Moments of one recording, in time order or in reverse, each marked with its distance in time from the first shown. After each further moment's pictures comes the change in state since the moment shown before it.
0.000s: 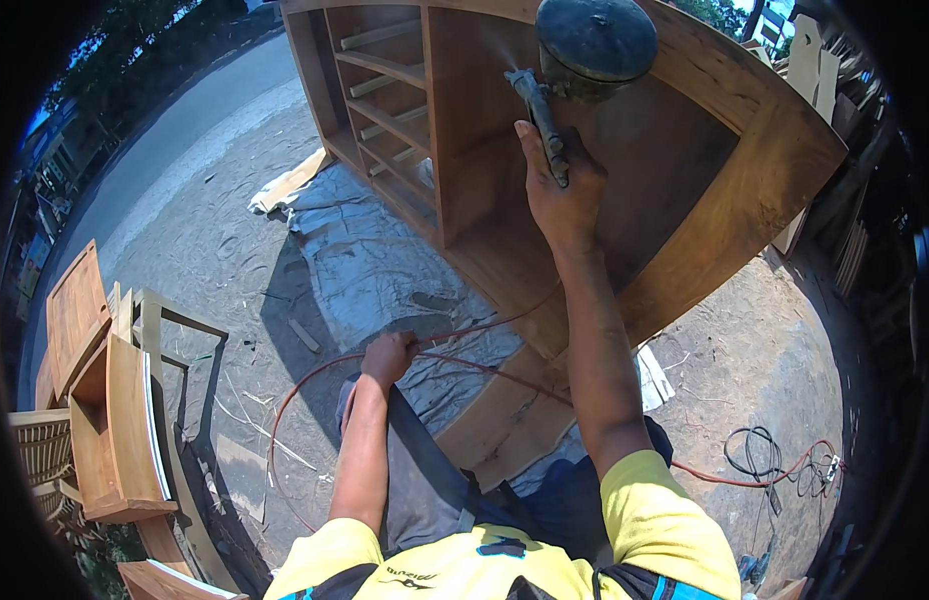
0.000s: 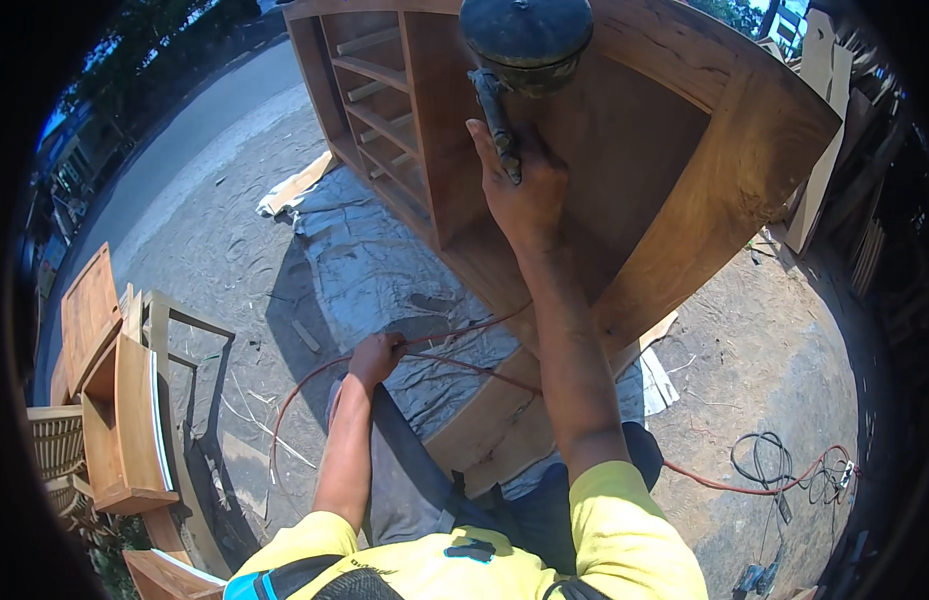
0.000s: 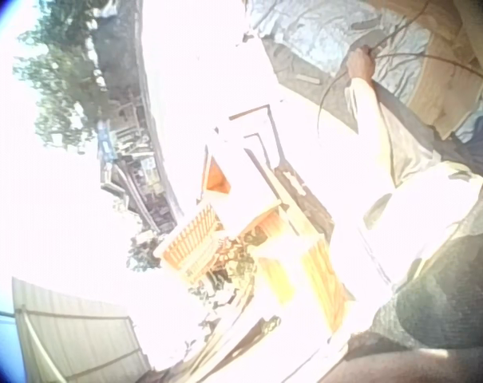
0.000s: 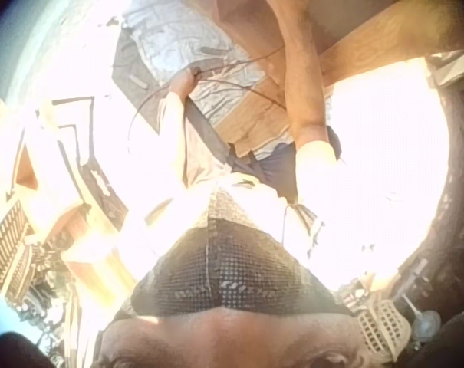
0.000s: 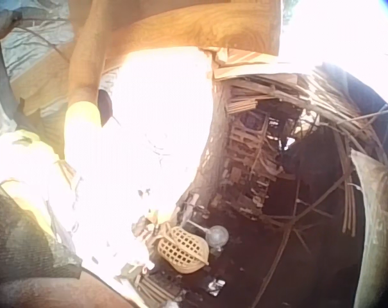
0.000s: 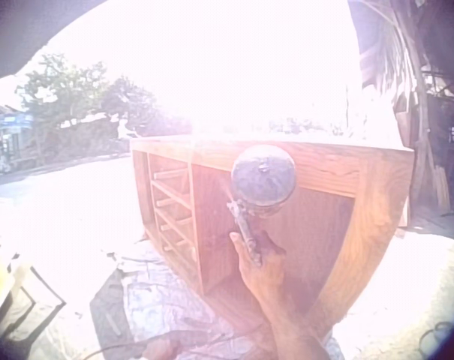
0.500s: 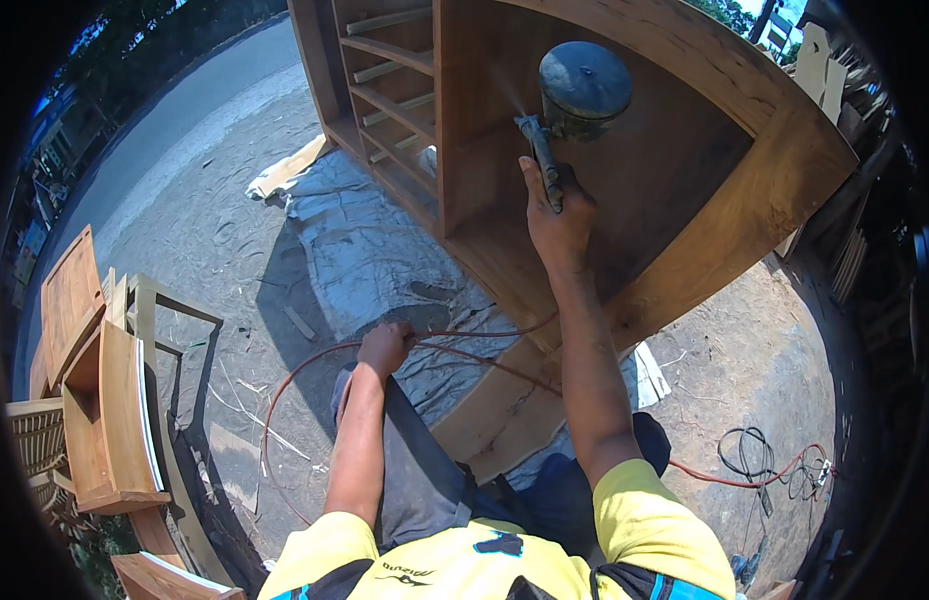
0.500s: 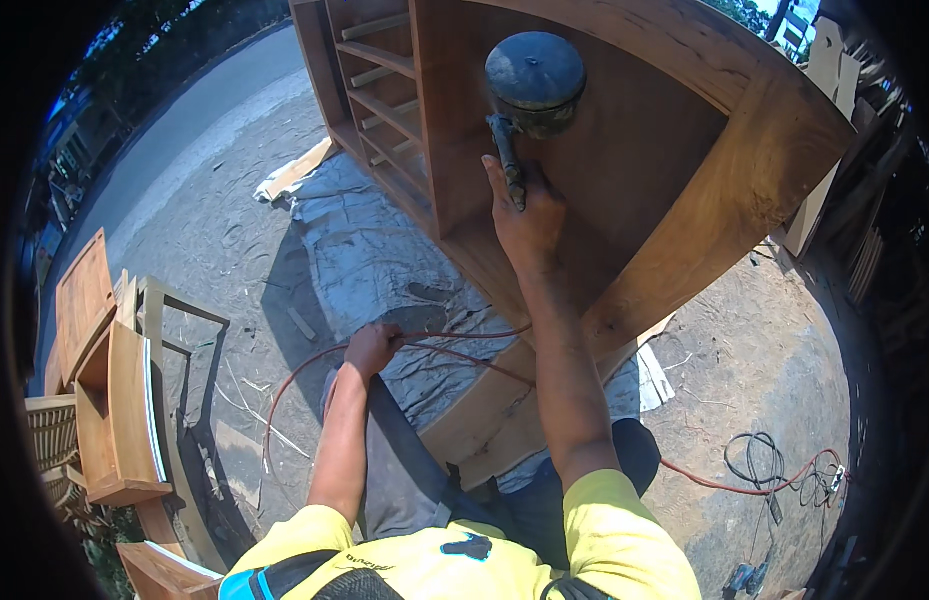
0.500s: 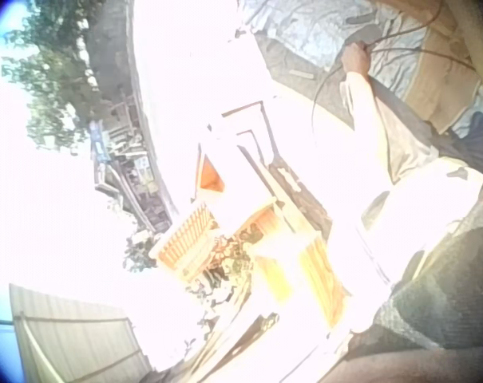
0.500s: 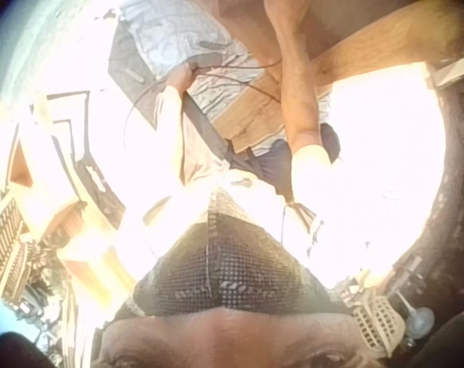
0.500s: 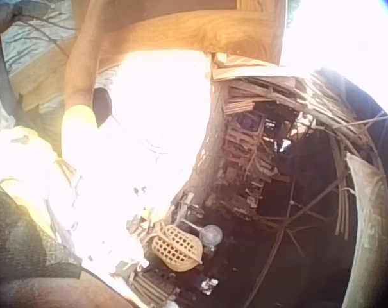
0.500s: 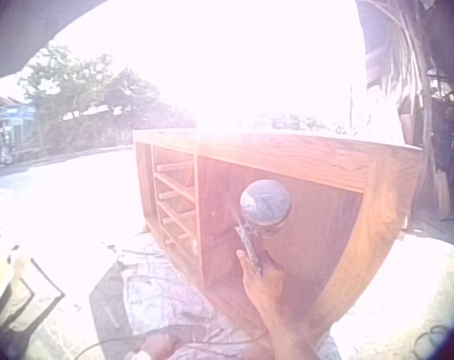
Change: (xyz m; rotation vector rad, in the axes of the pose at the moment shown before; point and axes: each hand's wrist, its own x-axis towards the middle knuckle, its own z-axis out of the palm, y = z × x) left_hand 0.000 -0.007 0.001 0.033 -0.056 -0.047; right_hand -0.054 0.025 0.005 -0.138 -0.085 0.141
